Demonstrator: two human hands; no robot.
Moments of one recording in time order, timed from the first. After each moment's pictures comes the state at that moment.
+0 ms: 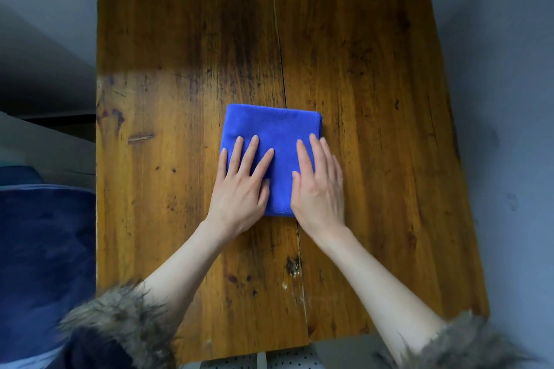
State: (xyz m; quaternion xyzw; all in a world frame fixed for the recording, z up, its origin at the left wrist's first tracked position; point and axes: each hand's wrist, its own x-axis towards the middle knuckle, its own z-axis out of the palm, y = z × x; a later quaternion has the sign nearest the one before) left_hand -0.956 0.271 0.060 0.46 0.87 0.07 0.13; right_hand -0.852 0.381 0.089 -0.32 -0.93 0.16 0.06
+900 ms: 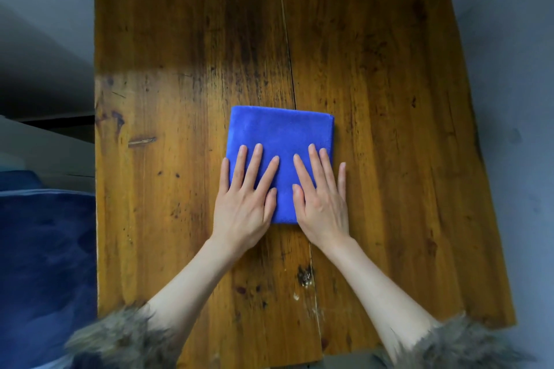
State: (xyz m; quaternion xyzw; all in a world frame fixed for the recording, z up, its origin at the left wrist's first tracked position) left_hand -0.950 0.256 0.046 0.47 0.87 0.06 0.10; right_hand -0.846 0.378 0.041 -0.27 -0.95 0.16 0.01
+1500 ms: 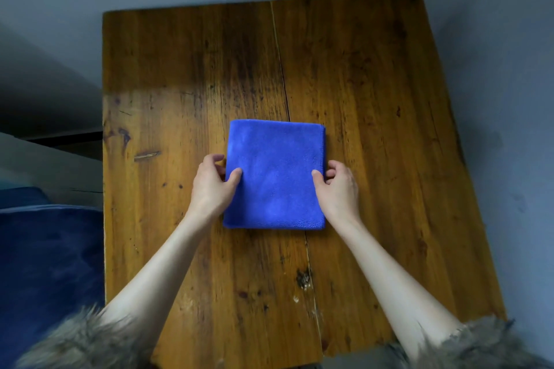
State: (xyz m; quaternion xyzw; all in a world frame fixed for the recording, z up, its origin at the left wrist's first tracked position) left_hand -1.007 0.266 0.086 0.09 0.89 0.33 0.30; right_hand -0.865 0.409 0.085 -0.55 -0.73 0.39 0.01
